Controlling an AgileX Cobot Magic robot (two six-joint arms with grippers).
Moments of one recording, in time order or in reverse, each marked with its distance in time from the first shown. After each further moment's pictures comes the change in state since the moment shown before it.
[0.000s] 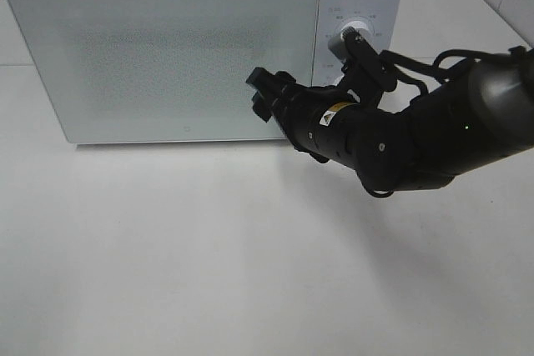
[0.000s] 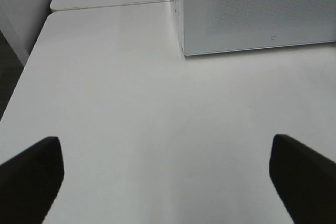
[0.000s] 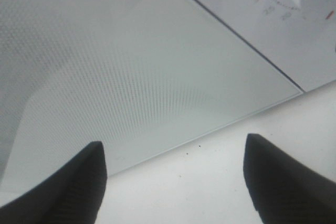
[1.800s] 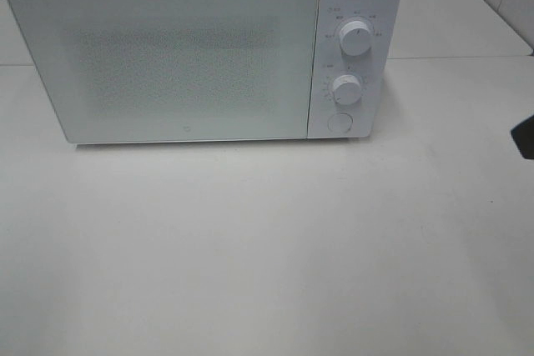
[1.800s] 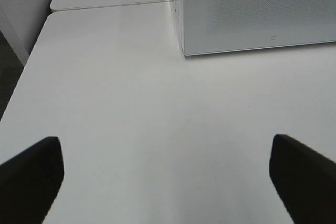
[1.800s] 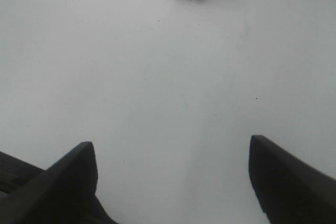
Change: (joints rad) left arm 0.000 0.000 0.000 0.000 0.000 0.000; right arm -0.233 -1.070 0.001 -0.568 1.574 -0.507
